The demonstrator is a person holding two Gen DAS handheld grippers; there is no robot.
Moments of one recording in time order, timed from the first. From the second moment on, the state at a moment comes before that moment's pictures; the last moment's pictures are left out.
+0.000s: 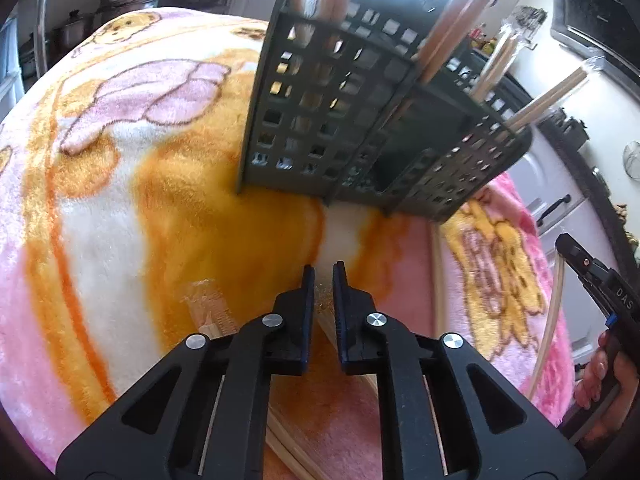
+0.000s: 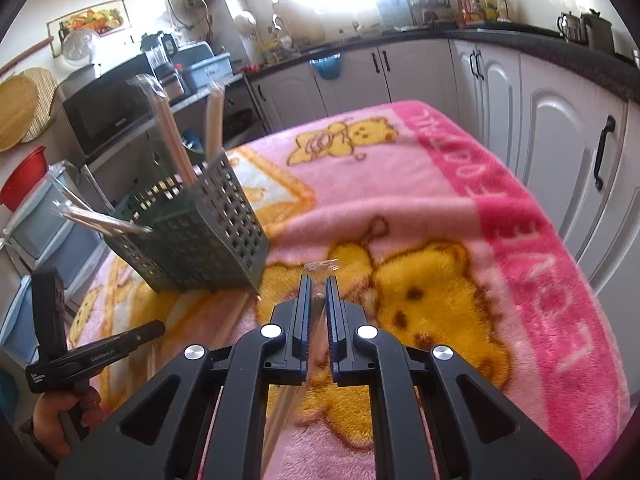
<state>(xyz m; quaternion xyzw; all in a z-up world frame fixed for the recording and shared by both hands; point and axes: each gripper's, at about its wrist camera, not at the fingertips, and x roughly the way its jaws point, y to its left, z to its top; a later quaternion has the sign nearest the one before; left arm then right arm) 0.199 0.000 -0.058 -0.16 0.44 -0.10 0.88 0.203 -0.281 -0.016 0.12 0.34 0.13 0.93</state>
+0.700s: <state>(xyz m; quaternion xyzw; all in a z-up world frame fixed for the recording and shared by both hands) 0.158 -0.035 0.040 -0.14 0.34 -0.19 0.91 0.152 -0.274 0.058 0.08 0.24 0.16 0.96</state>
